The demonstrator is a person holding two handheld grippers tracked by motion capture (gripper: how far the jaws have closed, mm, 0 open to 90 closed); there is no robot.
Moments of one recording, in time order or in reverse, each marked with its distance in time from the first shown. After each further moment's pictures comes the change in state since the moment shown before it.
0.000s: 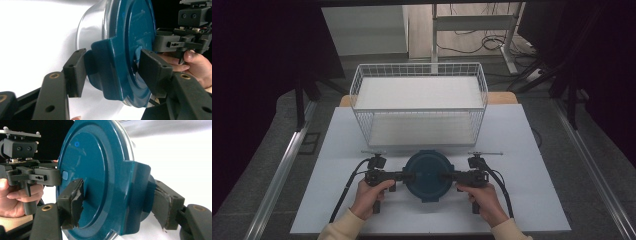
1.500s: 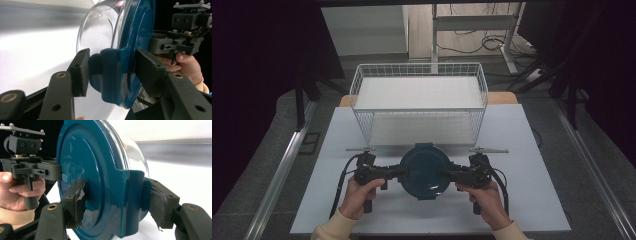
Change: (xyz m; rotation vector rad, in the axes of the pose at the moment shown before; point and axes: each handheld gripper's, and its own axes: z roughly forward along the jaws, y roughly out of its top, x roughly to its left) left arm -0.027 0.004 -0.038 -0.097 -0.059 0.104; right arm 0.046 0.006 -0.027 -0.096 -0.001 -0.154
